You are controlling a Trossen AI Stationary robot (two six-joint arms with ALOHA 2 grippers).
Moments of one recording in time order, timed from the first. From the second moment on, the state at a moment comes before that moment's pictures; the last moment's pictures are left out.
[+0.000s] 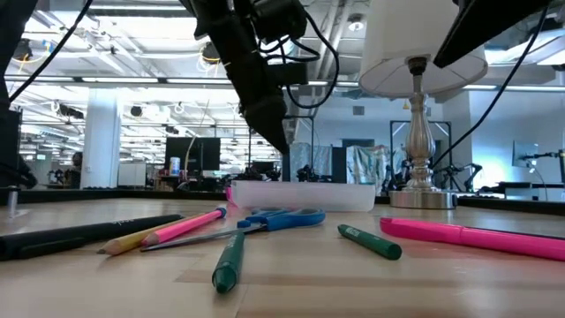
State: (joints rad) left arm 0.06 1.83 1.31 -0.48 -0.43 0.14; right arm 0.69 1.60 1.20 -0.92 0.67 0.74
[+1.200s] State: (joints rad) left arm -0.80 1.83 1.31 -1.29 -1.04 -1.07; right arm 0.60 1.87 1.20 -0.69 0.23 0.94
